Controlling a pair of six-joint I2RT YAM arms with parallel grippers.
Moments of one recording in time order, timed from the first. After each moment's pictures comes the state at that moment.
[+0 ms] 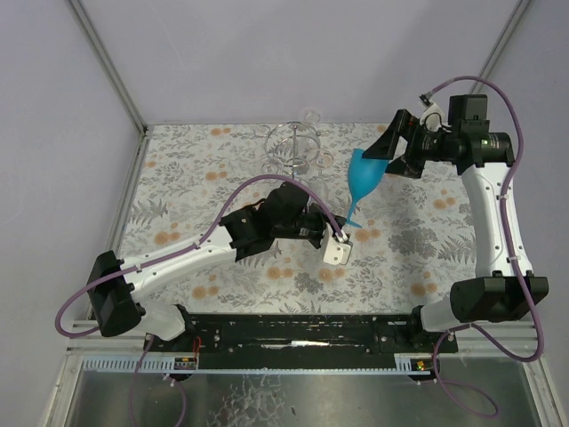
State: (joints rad) left arm -1.01 1.43 1.22 -0.20 0.38 1.06; right arm -0.01 1.46 1.73 -1.05 -0.76 0.43
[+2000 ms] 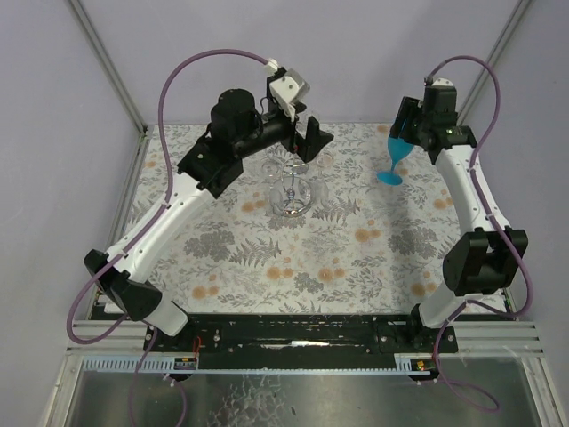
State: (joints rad) left arm -0.67 1.55 1.77 -0.24 0.31 0.08; right arm 0.05 1.65 1.72 -0.64 0.04 0.28
